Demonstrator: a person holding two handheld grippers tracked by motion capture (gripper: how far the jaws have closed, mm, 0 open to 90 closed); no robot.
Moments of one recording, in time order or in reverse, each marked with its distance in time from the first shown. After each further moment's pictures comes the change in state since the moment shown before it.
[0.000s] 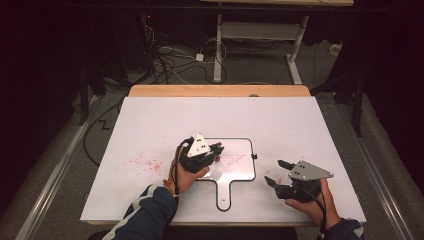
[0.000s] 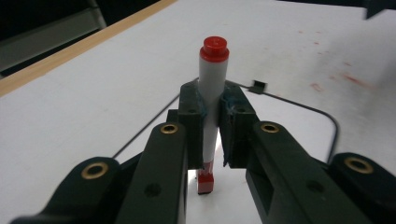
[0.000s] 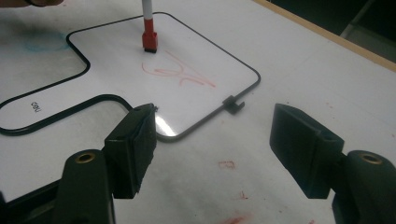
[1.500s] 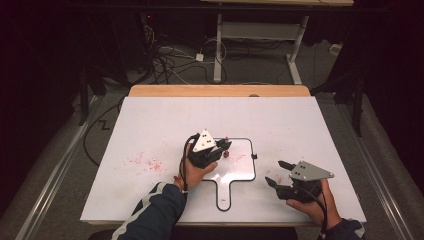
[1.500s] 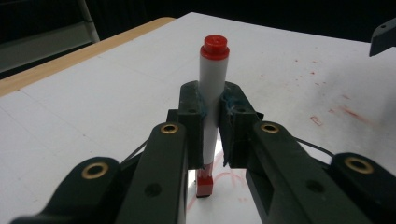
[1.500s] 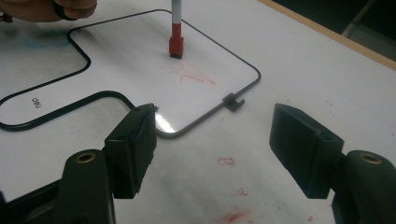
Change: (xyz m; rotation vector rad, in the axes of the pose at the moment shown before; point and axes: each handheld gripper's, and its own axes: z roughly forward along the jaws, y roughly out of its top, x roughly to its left) left arm -0.010 0.006 0.029 -0.069 -0.050 -0.011; right arm -0.001 -0.001 -0.001 0.007 0.001 -0.009
